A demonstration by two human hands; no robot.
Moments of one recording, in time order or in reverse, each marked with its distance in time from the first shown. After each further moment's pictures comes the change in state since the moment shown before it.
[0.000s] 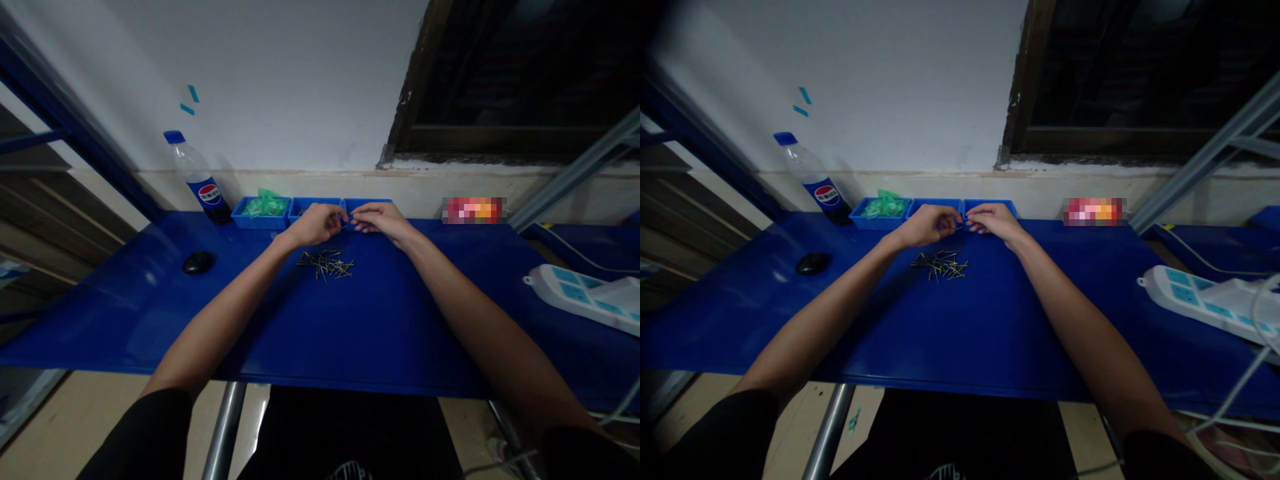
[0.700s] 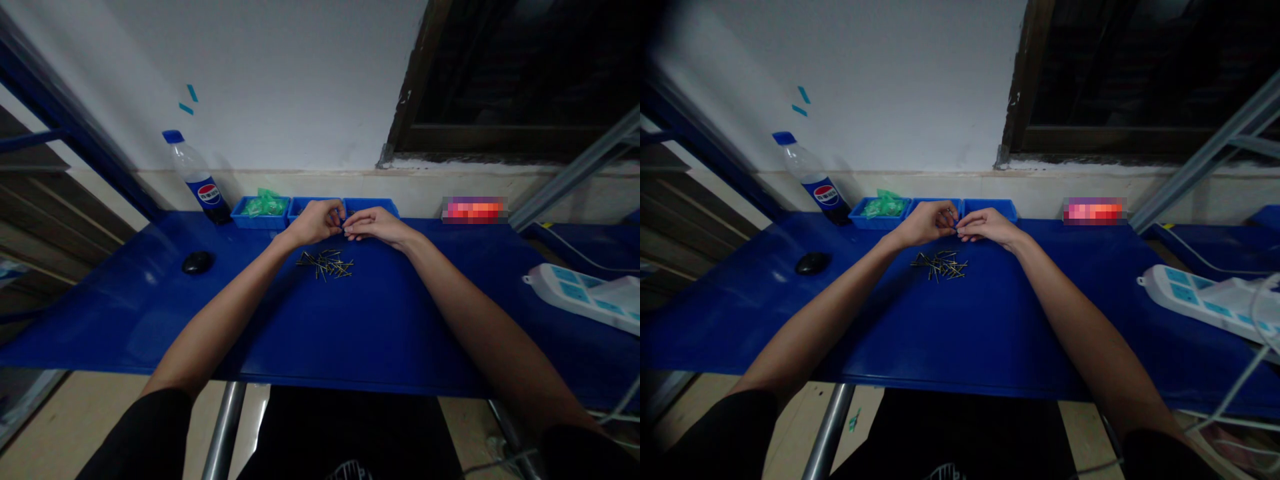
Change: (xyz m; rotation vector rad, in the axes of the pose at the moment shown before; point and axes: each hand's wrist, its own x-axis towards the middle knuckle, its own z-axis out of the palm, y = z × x) left_hand 0.001 -0.006 0.003 -0.125 0.089 -0.017; right_hand -0.007 -0.002 0.003 -0.025 -0.292 -0.041
